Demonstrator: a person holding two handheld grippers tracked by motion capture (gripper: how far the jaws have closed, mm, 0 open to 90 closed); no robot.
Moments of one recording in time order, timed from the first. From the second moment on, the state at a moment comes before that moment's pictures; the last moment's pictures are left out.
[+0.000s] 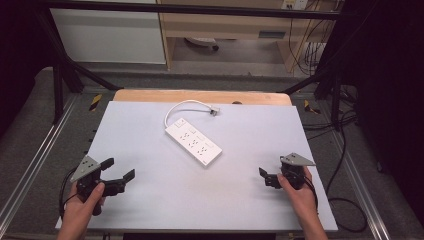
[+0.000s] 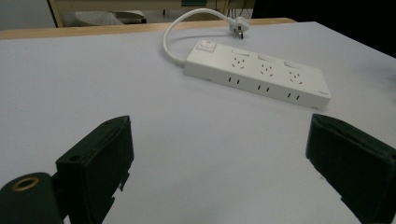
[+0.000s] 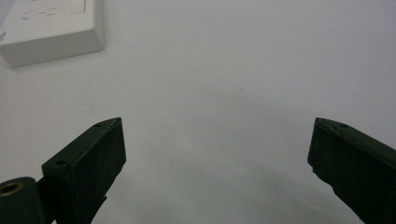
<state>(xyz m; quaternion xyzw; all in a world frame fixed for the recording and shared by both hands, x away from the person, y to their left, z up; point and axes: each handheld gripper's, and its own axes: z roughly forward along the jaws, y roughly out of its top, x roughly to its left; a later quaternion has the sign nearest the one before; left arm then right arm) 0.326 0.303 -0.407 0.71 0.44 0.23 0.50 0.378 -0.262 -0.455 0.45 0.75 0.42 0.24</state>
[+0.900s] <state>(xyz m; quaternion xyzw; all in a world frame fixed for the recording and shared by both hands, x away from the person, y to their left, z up) 0.334 0.293 -0.401 0.71 0.43 0.22 0.50 0.373 -0.255 -0.451 0.44 0.76 0.42 0.24</state>
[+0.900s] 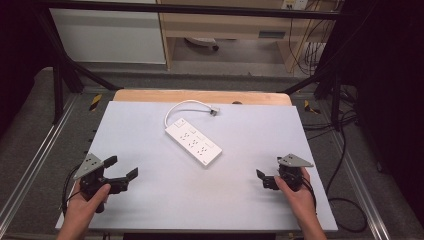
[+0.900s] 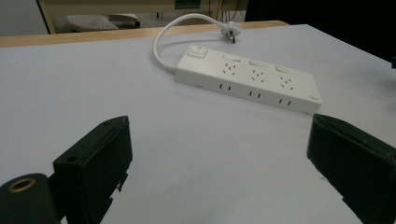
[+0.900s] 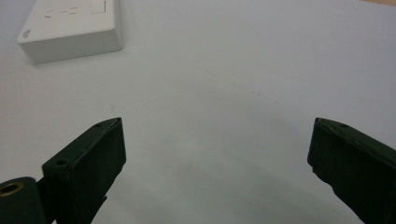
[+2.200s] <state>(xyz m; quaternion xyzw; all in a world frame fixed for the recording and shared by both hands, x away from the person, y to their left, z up) 0.383 0.239 -0.364 0.74 0.40 0.20 0.50 0.368 -0.255 -0.447 0.43 0.75 0.44 0.24</state>
